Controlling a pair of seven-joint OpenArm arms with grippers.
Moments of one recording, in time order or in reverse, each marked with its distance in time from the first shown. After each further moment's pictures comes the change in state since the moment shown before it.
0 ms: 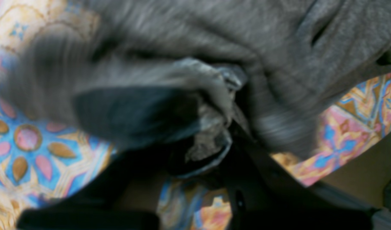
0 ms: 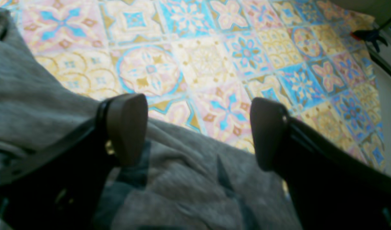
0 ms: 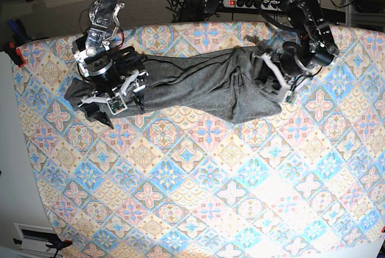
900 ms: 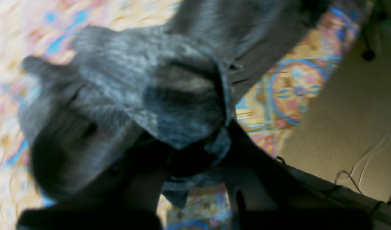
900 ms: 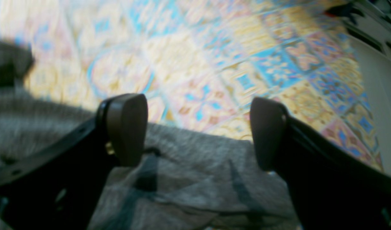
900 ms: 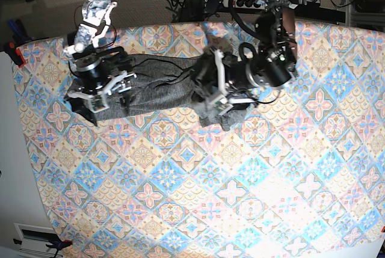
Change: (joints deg) left arm -5.3 0.3 29.4 7.5 0.4 -0.1 7.8; right arm 0.2 -0.1 8.8 0.0 9.6 0.0 0.2
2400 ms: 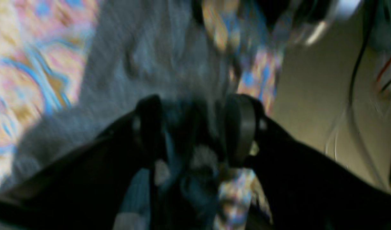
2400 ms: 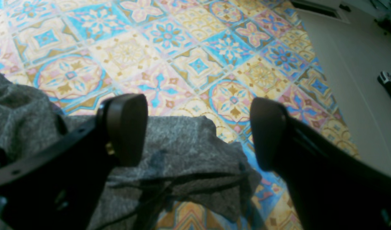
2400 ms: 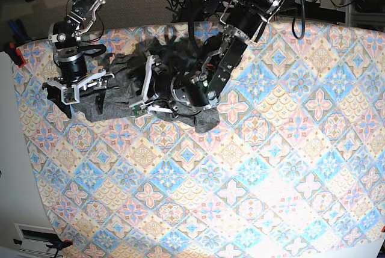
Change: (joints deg) left arm -14.4 8.3 25.8 -20.1 1.6 8.4 -17.0; right arm -0.1 0.0 8.5 0.0 3.7 -0.4 -0.1
